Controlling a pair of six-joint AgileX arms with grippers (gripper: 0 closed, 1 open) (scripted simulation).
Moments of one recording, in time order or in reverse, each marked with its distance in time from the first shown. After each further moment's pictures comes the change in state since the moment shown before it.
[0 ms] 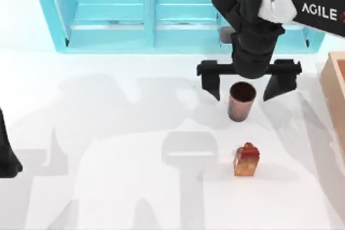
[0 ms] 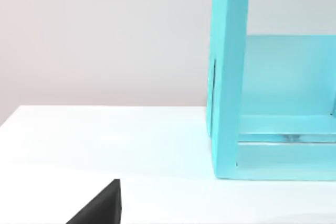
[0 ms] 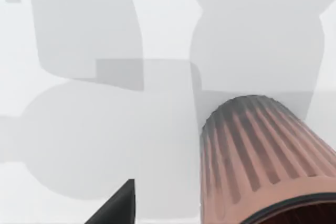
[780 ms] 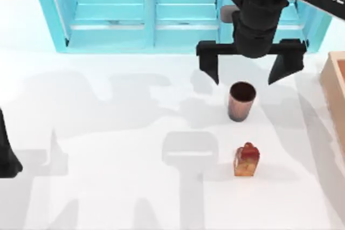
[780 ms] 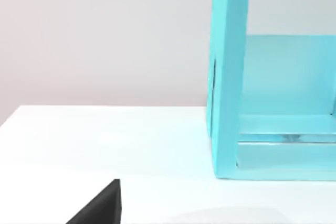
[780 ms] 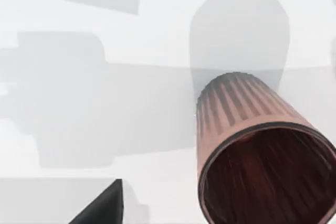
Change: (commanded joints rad) left arm 0.000 0.000 0.000 0.000 0.000 0.000; right arm -0.001 0.010 0.189 -0.188 0.004 0.001
